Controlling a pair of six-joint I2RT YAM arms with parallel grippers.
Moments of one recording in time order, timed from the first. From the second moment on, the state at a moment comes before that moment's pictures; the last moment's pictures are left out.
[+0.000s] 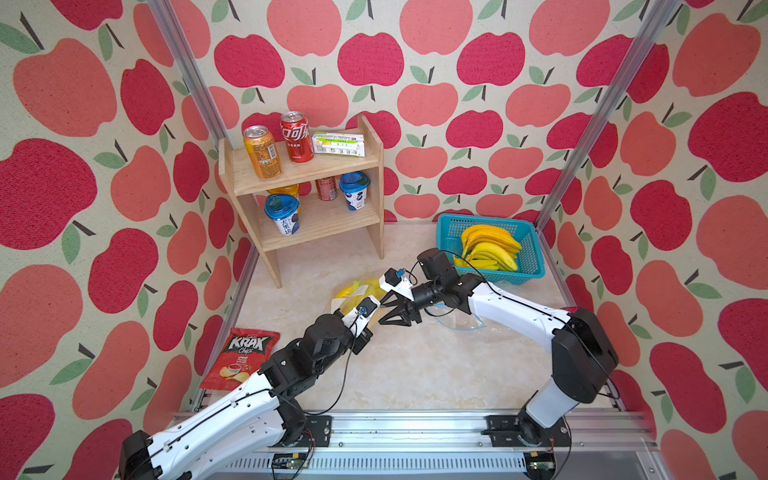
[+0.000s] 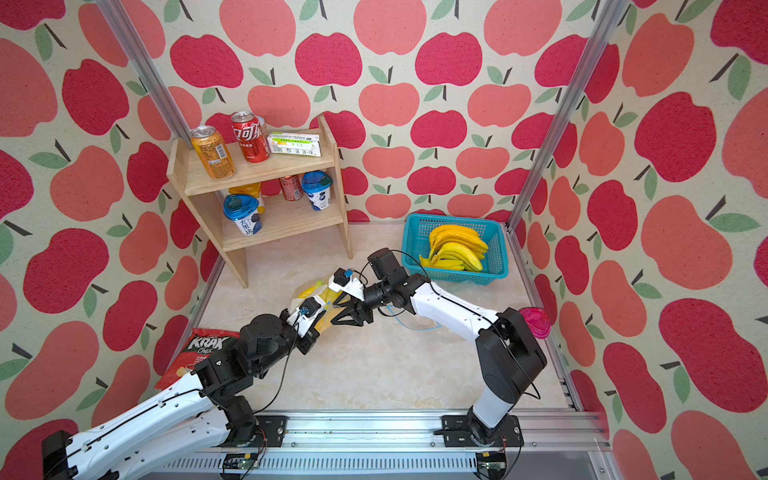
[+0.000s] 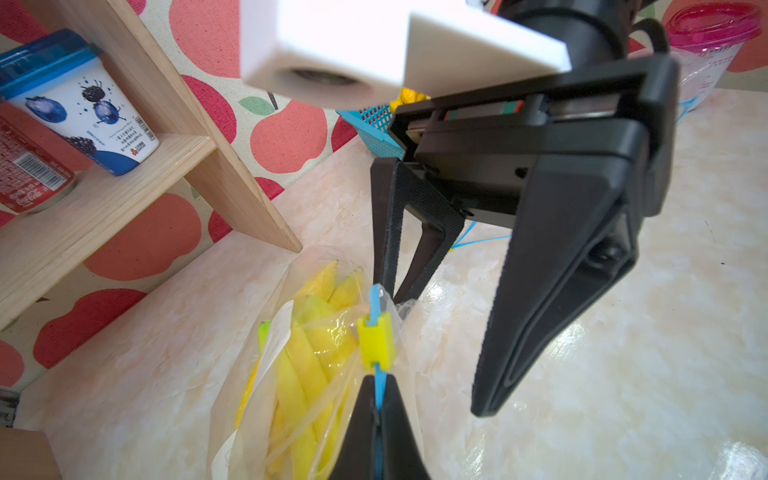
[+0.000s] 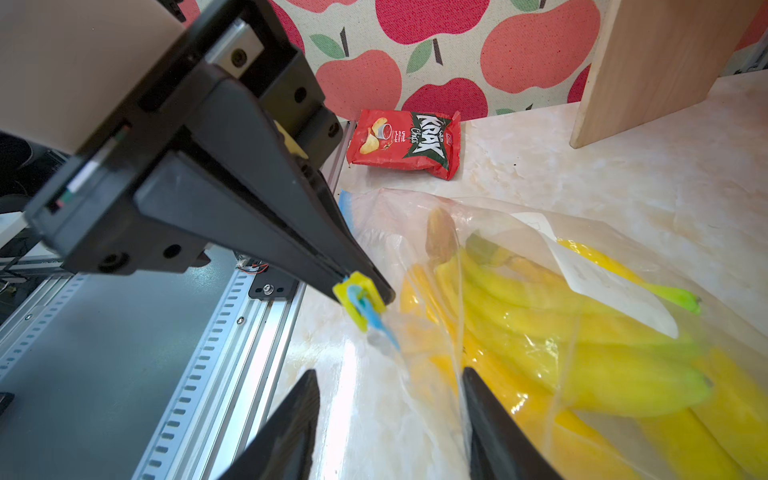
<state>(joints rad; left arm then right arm) -0.88 0.73 0.58 -0.22 -0.23 0.21 0.81 1.66 1.21 -0.28 -0.94 -0.40</state>
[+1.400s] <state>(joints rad) -0.86 0.71 0.61 -0.22 -0.20 0.21 0.81 1.69 1.32 -0.32 -0.98 -0.43</state>
